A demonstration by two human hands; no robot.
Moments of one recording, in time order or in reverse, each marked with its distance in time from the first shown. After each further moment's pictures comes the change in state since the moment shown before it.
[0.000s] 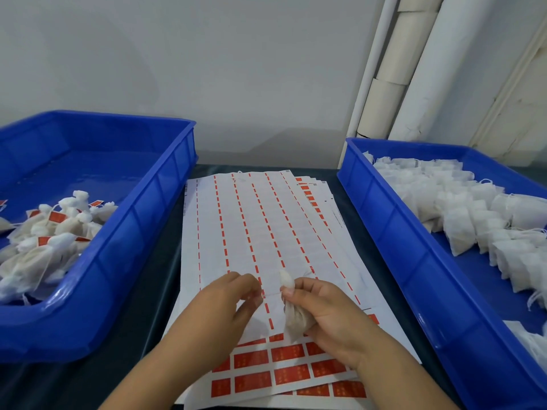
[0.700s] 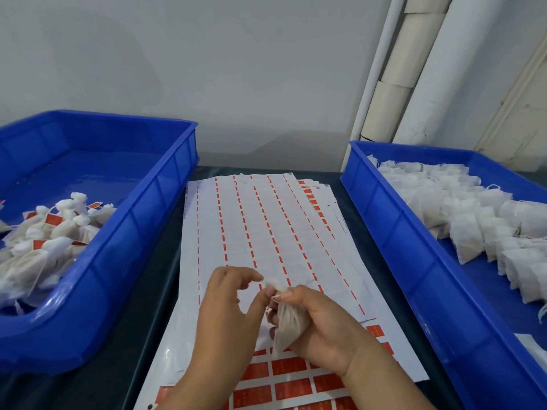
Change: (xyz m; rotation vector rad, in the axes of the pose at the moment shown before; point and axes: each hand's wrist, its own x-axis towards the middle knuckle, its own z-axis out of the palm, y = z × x) left_hand 0.007 0.013 0.030 -0.295 0.446 -0.132; right_hand 0.012 -0.005 0.009 0.452 -0.239 0.154
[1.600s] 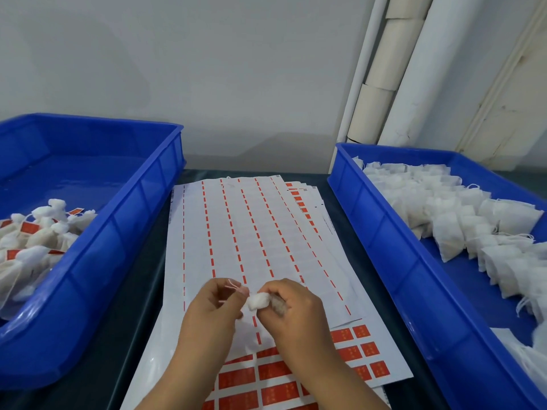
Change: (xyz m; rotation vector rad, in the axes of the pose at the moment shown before) left_hand 0.007 0.001 0.000 -0.388 -0.093 -0.501; right_hand 0.011 0.027 -0.001 -1.304 0.568 -0.778
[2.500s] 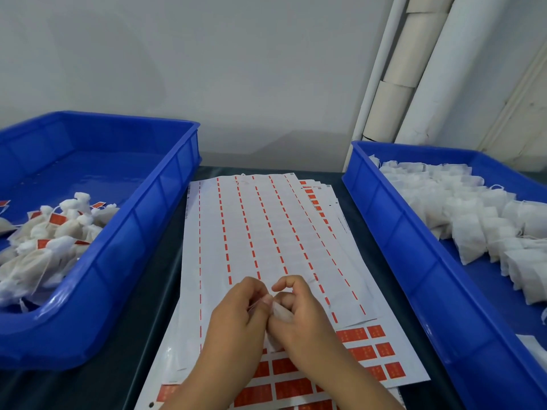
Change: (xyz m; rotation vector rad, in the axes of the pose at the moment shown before) left_hand -0.009 -0.013 0.000 0.353 -0.065 0.336; right_hand -0.006 -0.012 -0.007 0.402 -0.329 0.236
